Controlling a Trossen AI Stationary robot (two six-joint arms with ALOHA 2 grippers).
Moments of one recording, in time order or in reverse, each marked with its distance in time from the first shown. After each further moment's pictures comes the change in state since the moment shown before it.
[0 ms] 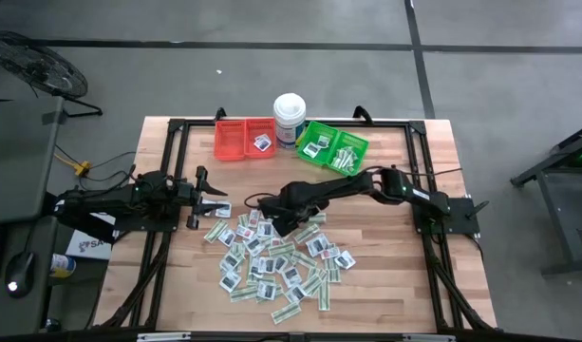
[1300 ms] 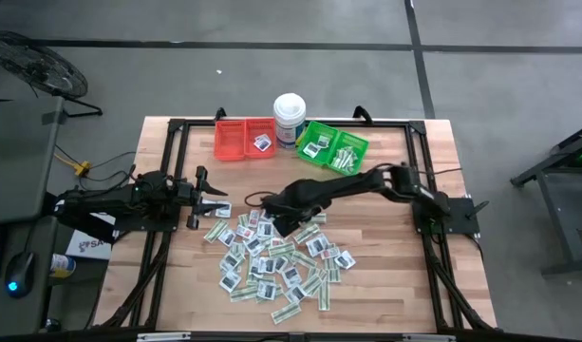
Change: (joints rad) left arm 0.000 0.000 0.000 0.000 -0.005 0.000; right arm 0.010 -0.096 -0.034 0.036 0.013 -0.007
